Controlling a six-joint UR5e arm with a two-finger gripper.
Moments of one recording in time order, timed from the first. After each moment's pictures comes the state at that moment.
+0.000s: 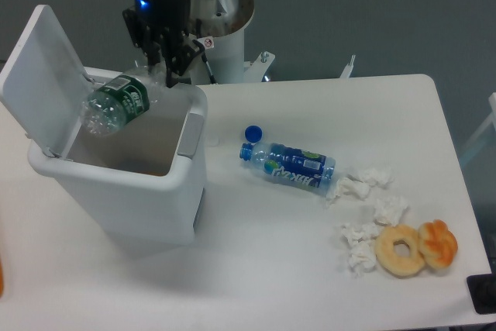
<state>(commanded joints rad) 2.30 -1.46 -1.64 -1.50 1.41 0.95</state>
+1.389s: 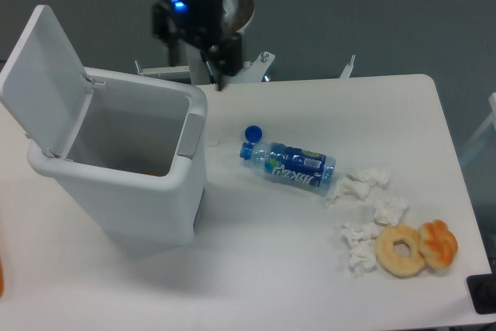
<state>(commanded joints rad) 2.58 -1.48 -1.62 -1.32 1.41 0.98</state>
